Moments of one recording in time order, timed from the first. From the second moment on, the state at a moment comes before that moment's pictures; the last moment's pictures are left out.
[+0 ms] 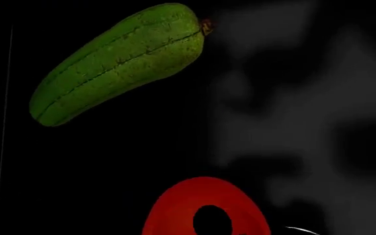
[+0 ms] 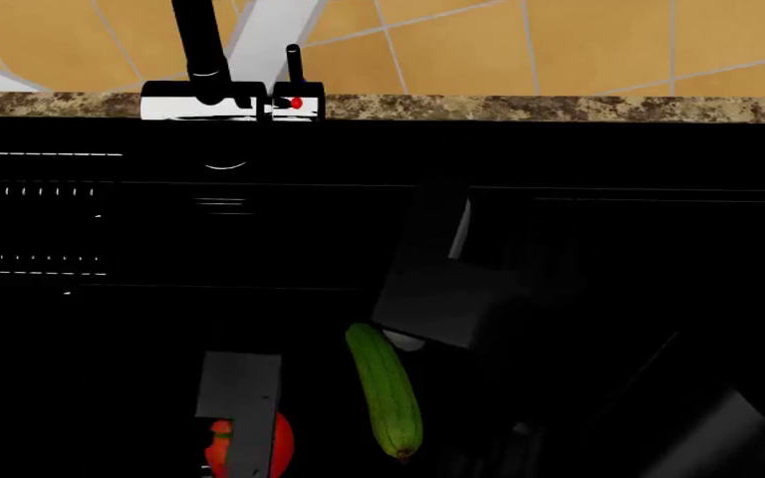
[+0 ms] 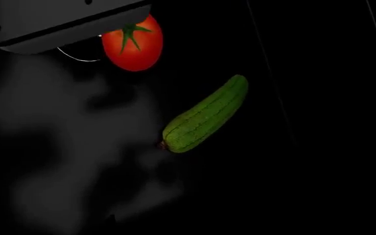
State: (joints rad) left arm -1.10 -0.33 1.13 -0.52 0.06 -0.37 0.96; right arm 1.34 0.66 -1.06 -0.32 0.27 1.32 -0.92
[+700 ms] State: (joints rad) left arm -1.05 -0.39 1.06 -0.45 0.05 -0.14 0.81; right arm 1.32 0.64 -1.04 -0.32 0.27 1.31 -0.88
